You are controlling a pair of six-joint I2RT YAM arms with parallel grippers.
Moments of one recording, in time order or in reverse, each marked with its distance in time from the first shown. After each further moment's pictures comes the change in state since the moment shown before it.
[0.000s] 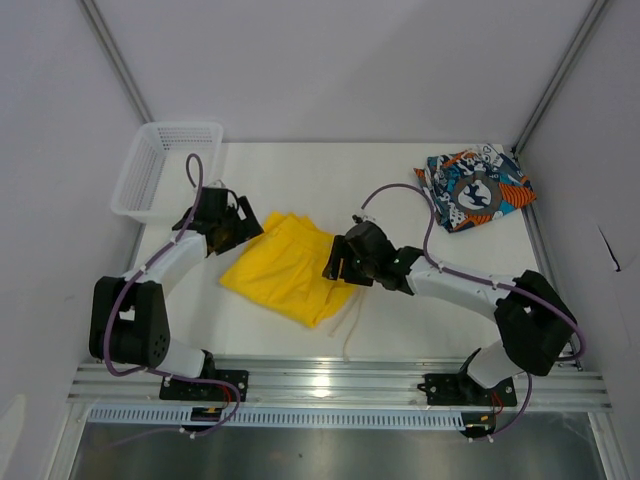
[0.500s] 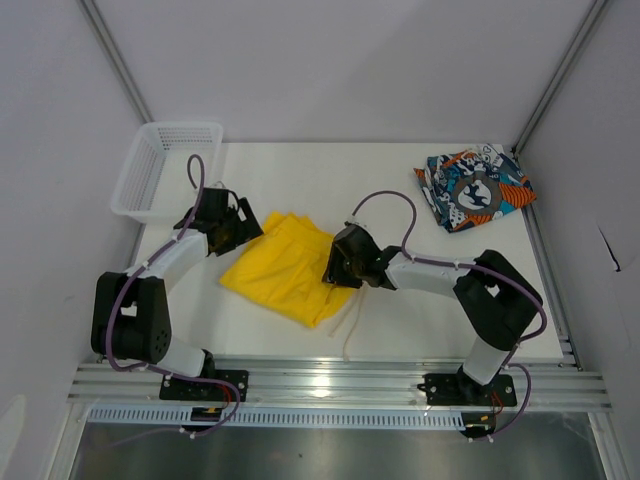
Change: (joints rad) left arm 0.005 0.026 0.000 0.004 0.001 0.000; right arm -0.011 0.215 0.040 0.085 -0.008 0.033
